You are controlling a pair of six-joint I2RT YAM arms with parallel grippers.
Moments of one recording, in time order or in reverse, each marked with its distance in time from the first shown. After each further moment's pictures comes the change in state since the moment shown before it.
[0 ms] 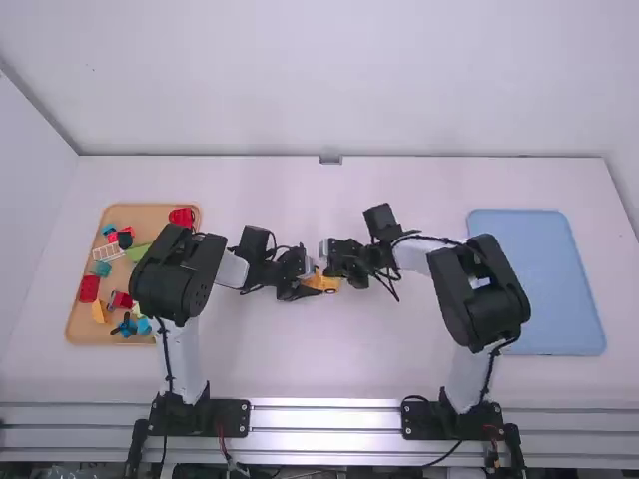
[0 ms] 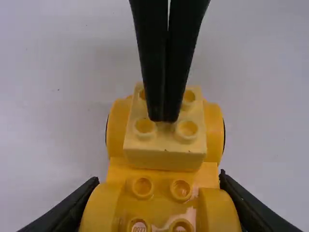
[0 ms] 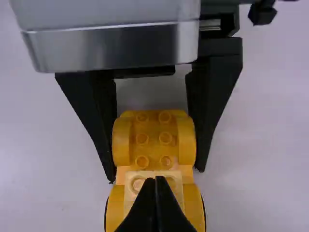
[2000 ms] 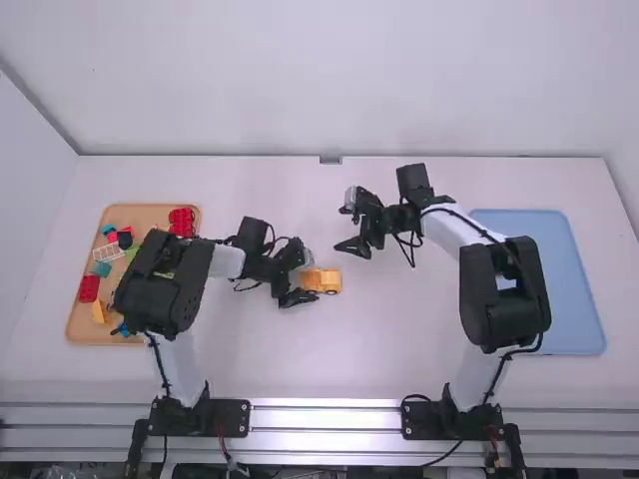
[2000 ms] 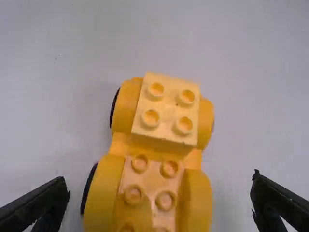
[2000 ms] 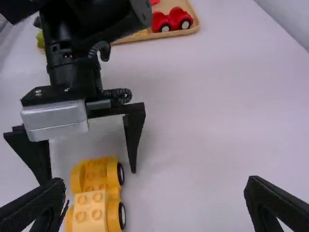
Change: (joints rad) left arm 0.023 -0.141 0.095 -0.450 -0.080 -0.043; right arm -0.156 -0.044 0.245 -0.147 -0.218 0.154
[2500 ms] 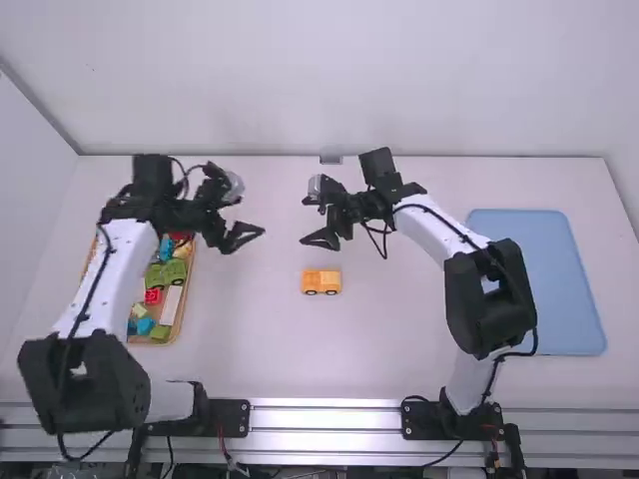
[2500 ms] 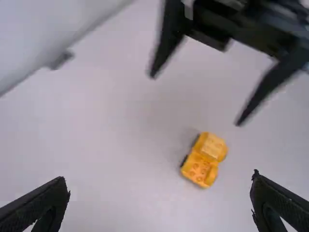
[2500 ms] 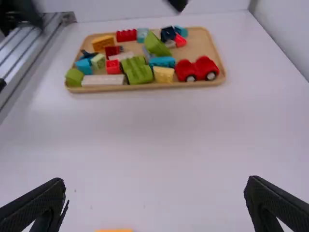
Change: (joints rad) left arm 0.355 -0.495 0.359 -0.644 -0.040 -0.151; right arm 0.177 0.000 0.149 0.000 -0.011 0.117
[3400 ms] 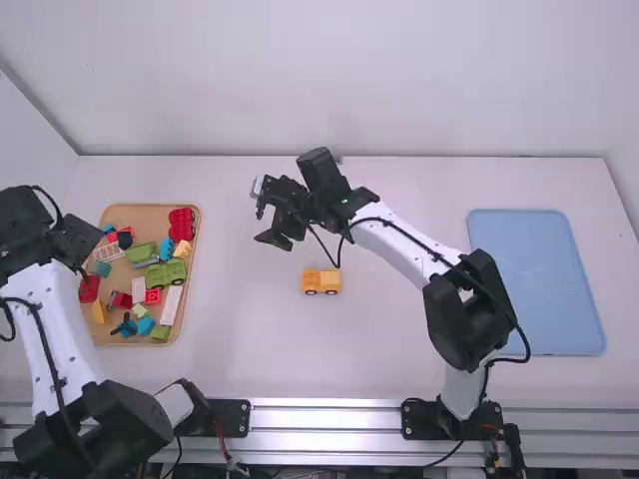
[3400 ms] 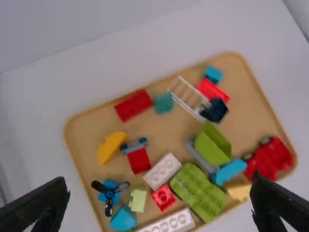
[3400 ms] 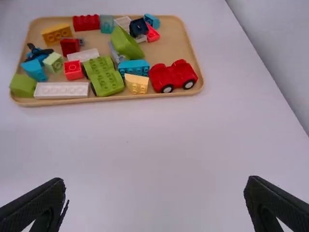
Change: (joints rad) left arm 0.533 -0.179 0.014 -0.090 -1.020 -1.215; right arm 0.235 0.000 0.111 0.075 0.435 0.219
